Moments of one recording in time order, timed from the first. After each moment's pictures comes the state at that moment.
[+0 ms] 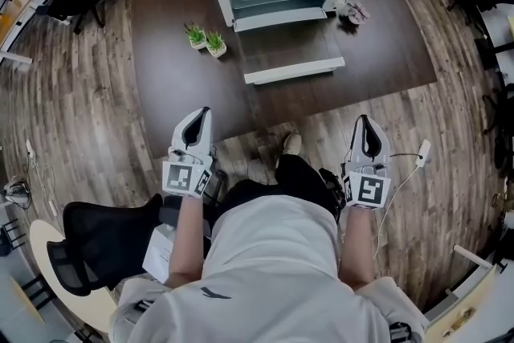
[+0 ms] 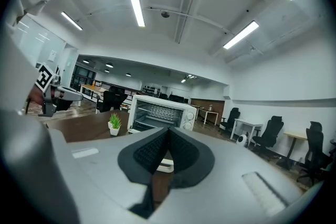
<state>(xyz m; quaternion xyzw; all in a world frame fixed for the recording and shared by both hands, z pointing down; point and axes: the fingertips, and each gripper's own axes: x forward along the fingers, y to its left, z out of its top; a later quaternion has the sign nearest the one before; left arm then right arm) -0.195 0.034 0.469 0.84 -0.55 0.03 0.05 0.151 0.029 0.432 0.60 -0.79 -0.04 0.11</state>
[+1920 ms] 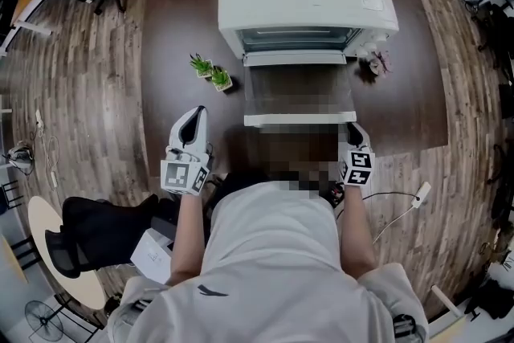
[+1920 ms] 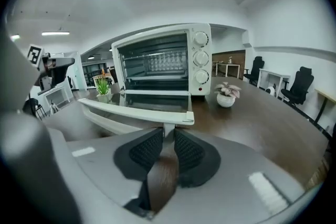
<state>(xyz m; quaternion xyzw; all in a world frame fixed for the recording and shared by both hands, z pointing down) -0.217 -0.091 0.477 0.77 -0.63 0.06 0.06 0.158 -0.151 0.642 0.49 -0.82 0.19 0.23</state>
